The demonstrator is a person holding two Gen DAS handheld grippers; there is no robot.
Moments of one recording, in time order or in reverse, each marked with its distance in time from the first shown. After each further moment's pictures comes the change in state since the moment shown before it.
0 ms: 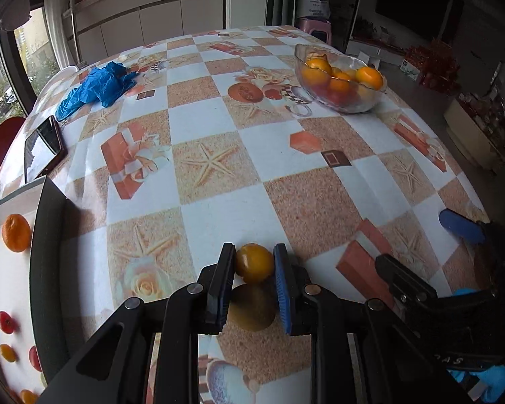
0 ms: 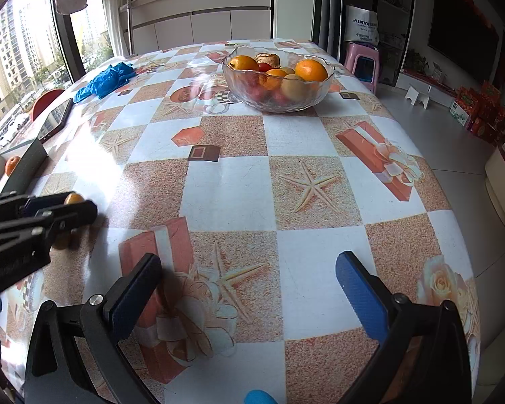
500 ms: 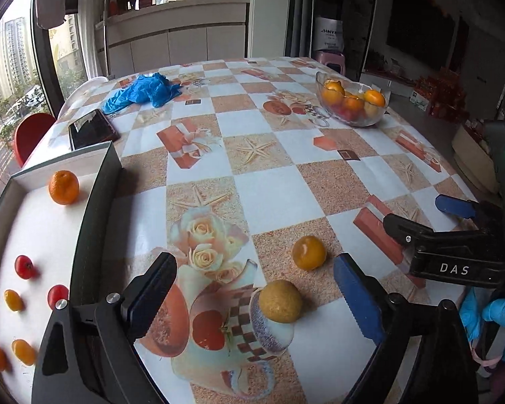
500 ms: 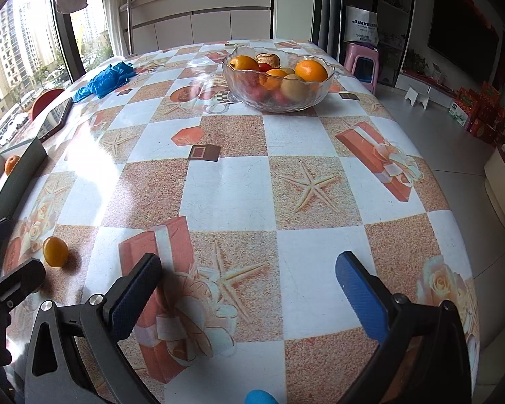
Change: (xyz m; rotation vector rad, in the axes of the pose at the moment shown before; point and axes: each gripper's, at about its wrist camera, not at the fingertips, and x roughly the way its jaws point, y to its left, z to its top) left arm -0.037 0.028 -0.052 -0.071 -0.142 0.053; right arm 0.000 0.001 0.000 0.000 0.000 0.000
